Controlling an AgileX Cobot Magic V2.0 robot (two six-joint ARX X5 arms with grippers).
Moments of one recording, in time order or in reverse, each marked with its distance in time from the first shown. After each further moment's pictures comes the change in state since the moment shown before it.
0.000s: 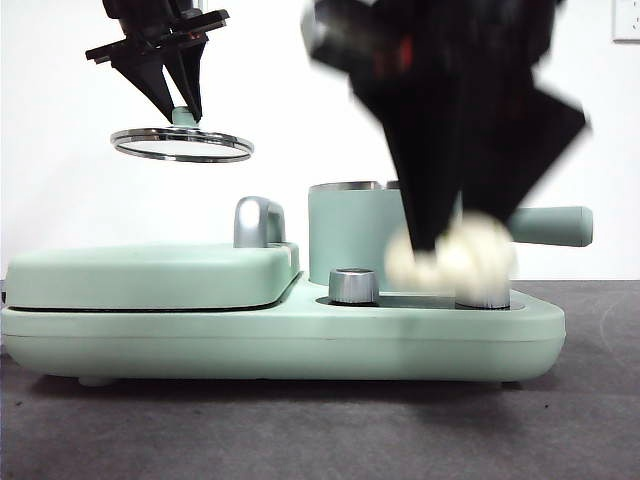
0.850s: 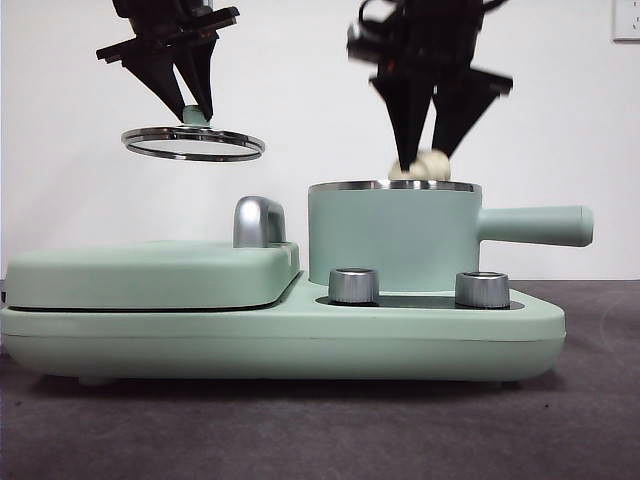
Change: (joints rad) left arm -0.025 0.000 0.000 0.009 0.000 0.000; right arm -0.393 0.463 0.783 -0.239 0.055 -0.261
